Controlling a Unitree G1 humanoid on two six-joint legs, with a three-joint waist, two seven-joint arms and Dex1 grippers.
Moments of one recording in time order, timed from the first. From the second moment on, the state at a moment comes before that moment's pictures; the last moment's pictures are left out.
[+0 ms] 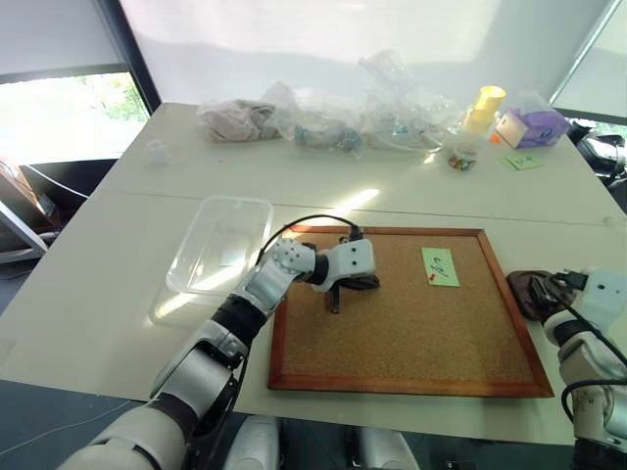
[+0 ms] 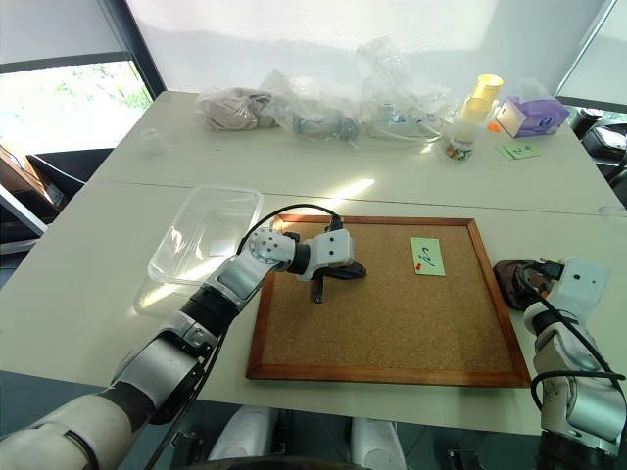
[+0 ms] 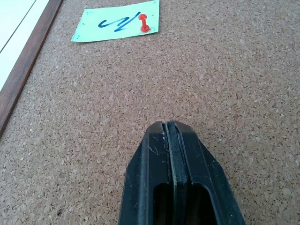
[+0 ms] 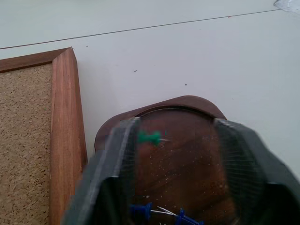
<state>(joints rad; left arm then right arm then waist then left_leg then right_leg) -0.77 0.12 -0.46 0.52 0.13 0.05 -1.04 0.04 -0.42 -0.57 -0.16 0.41 0.54 0.06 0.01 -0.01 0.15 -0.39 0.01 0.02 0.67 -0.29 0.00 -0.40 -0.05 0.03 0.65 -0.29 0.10</state>
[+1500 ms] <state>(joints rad) -0.78 0.12 -0.45 0.55 0.13 0.02 -1.04 0.06 -0.40 -0.20 -0.38 0.42 0.58 0.28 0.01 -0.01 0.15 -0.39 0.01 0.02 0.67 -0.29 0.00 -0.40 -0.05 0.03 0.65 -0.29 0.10</state>
